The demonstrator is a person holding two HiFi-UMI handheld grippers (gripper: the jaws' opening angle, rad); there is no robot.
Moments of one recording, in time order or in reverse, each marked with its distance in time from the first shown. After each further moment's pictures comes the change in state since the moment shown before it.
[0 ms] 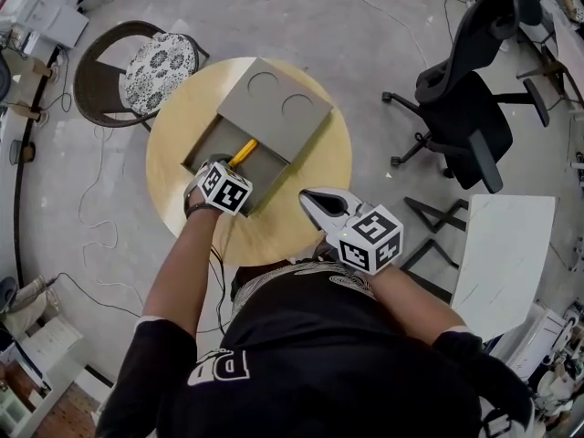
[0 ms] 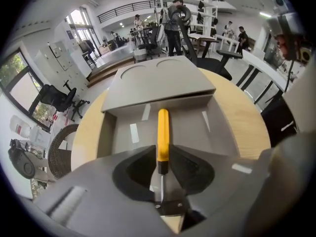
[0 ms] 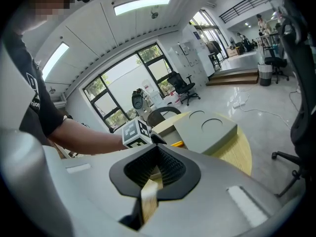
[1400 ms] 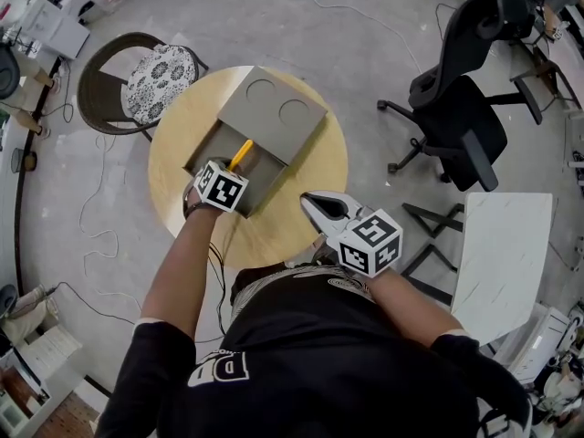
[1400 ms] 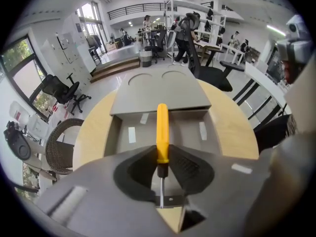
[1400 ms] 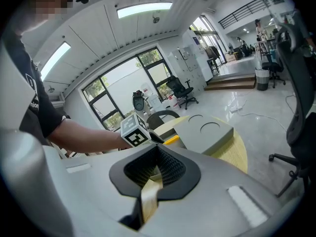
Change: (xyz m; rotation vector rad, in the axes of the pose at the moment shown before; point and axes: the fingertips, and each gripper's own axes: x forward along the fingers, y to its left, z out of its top) left arm -0.031 0.000 0.020 -0.097 -0.053 -0.031; right arm -0.018 0.011 0.001 -0.013 -0.044 -0.031
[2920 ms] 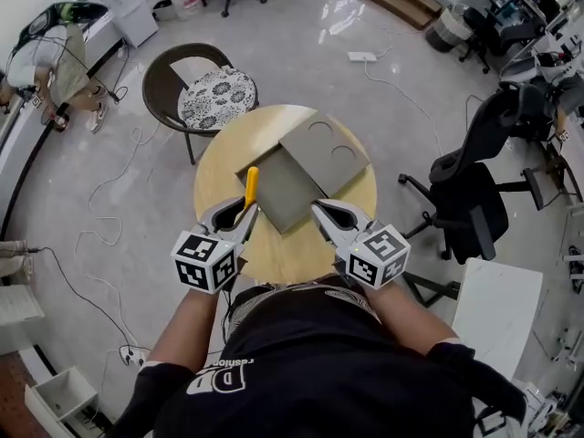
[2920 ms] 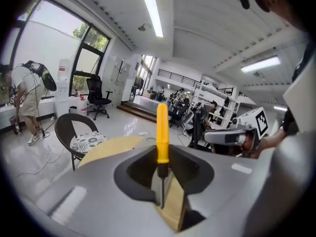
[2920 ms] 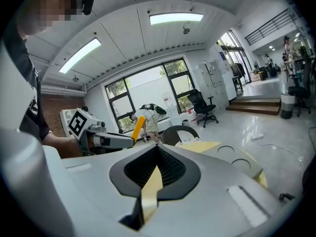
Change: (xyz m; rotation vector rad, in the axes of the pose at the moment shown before) left arm -0.255 -0.010 -0.024 -0.530 -0.738 0.018; right arm 0.031 0.100 0.068 -0.239 -0.125 0.161
